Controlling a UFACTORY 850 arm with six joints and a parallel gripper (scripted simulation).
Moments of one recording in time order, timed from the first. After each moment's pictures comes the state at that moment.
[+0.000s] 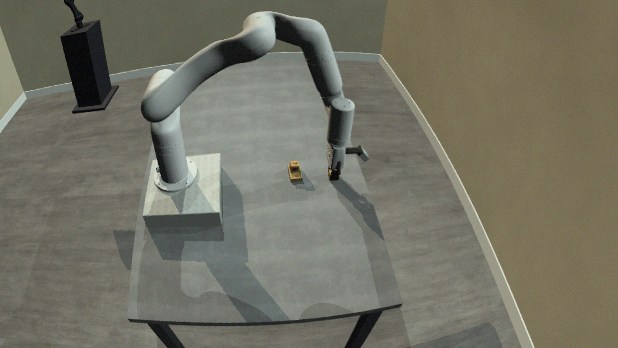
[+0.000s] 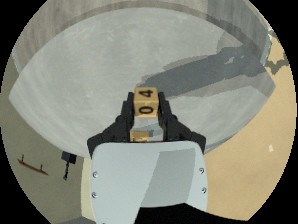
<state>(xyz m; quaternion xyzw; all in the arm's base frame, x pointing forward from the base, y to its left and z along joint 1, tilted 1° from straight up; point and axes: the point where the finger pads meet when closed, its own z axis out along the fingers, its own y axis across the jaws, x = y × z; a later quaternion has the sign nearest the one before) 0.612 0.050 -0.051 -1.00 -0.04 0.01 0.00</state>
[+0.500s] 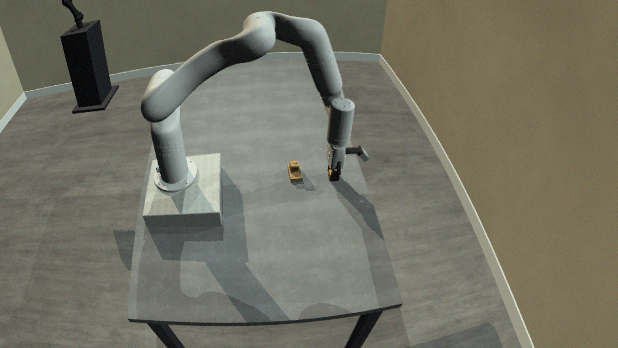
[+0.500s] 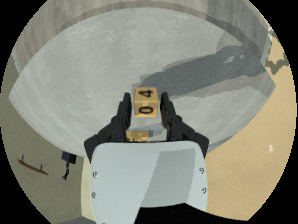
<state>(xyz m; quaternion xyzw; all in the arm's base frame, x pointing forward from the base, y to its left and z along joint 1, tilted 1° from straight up) 0.612 0.050 -0.051 -1.00 -0.04 0.01 0.00</state>
